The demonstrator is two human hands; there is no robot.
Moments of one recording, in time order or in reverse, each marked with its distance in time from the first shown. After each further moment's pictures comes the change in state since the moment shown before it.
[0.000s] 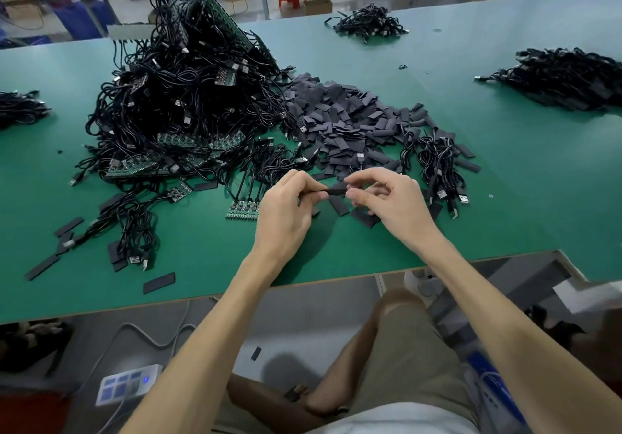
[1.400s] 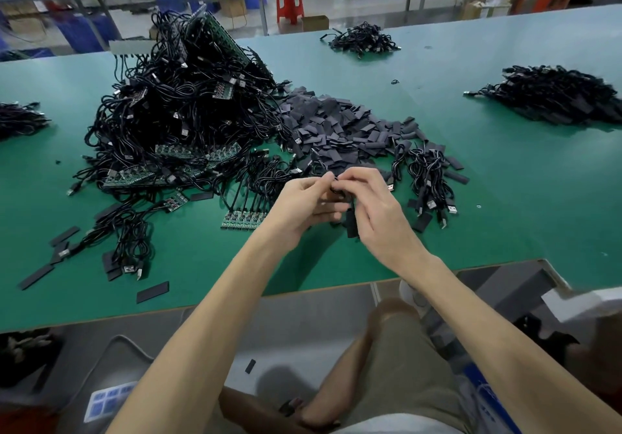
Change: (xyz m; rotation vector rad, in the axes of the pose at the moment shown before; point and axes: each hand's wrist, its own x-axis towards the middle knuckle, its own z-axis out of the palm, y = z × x) left_hand 0.038 0.030 0.012 -0.809 -0.285 -0.769; right_hand -0.012 -0.008 0.007 -0.330 0.044 -0.494
